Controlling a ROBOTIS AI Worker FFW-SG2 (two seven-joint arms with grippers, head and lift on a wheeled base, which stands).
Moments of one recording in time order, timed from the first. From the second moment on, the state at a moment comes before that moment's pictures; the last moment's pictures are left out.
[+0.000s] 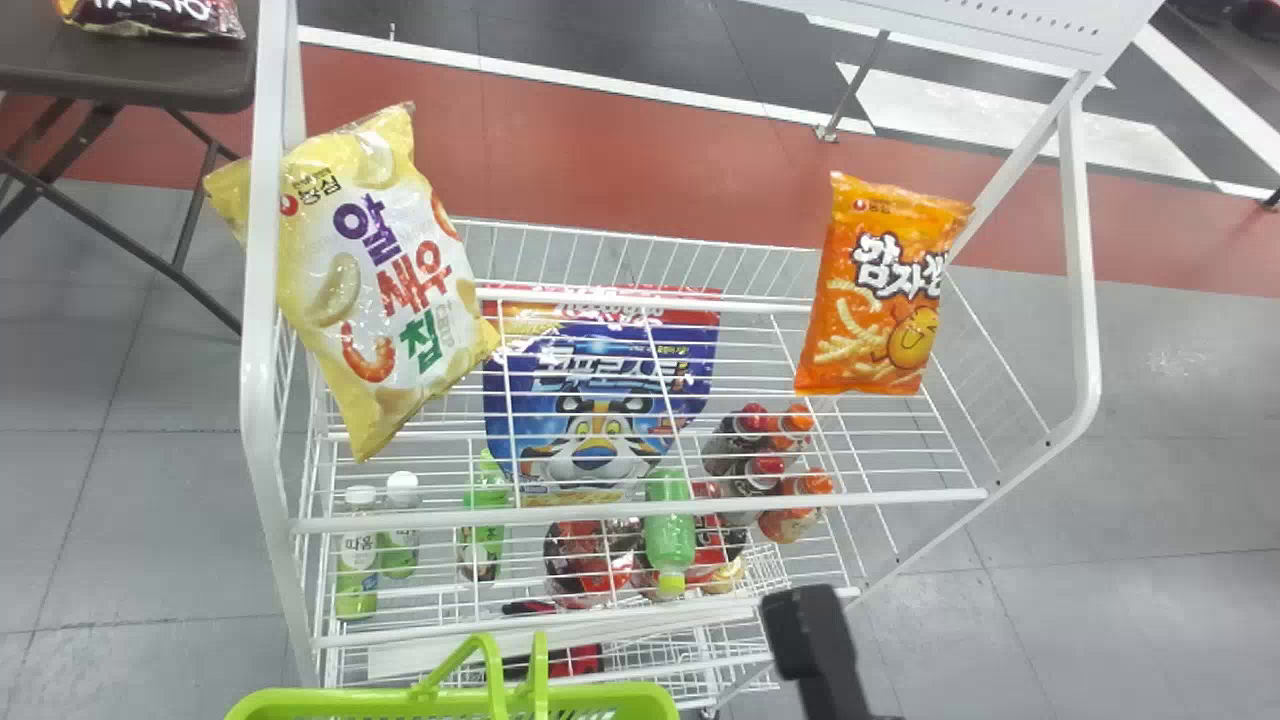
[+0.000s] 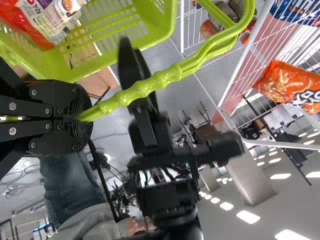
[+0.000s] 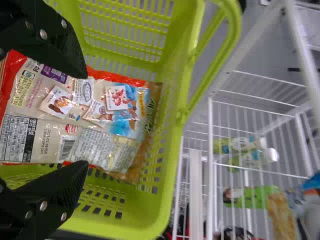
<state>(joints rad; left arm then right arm) 0.88 0.21 -0.21 -2.40 0.38 0.95 -0.79 0.68 -0.10 -0.15 -2.56 -0.24 1.56 0.43</state>
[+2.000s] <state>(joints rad) 0.82 0.21 -0.22 -2.35 0.40 0.95 -0.79 0.87 0.00 -0.09 -2.35 -0.18 0.03 0.28</state>
